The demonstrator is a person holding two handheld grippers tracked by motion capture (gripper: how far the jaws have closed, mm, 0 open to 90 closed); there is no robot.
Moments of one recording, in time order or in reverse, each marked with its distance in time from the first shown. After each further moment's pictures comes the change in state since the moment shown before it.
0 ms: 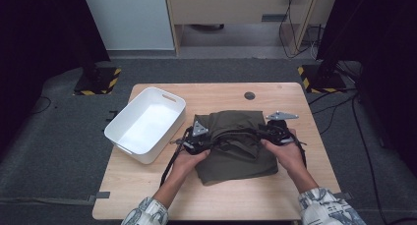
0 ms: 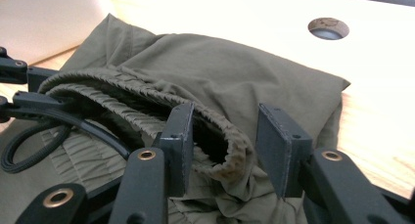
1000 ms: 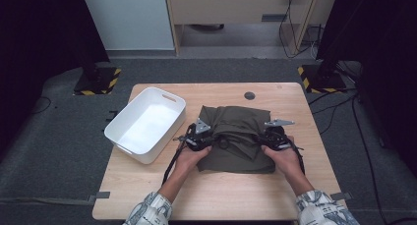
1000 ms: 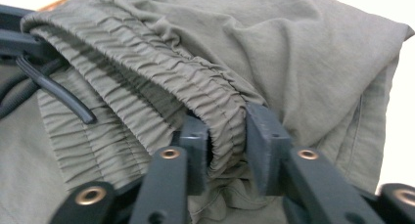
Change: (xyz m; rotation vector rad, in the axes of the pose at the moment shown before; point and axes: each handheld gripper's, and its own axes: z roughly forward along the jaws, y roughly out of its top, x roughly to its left) left arm 0.006 0.008 0.015 -0.021 0.038 0.037; right arm -0.006 -0.027 0.019 0.082 -0.025 0.031
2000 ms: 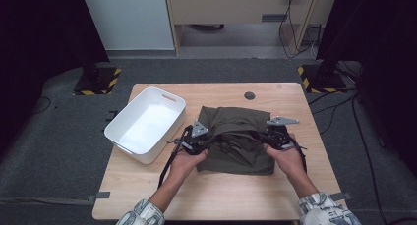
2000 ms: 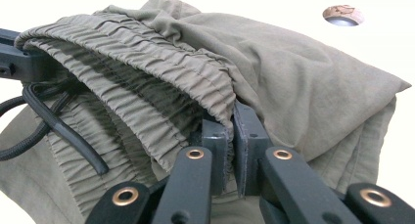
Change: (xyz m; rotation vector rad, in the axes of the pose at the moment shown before) left arm -0.020 0.013 -0.046 -0.008 -0.022 0.017; right arm 0.010 0.012 -0.025 -0.082 0.063 -0.032
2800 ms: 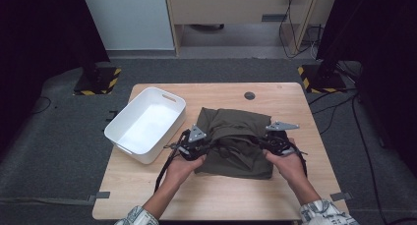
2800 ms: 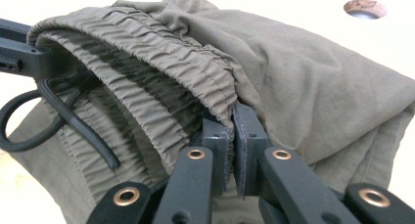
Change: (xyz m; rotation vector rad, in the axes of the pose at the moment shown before) left arm -0.006 -0.009 -0.017 0.004 -0.032 -0.005; right arm 0.013 -0.009 -0.010 0.008 0.040 -0.006
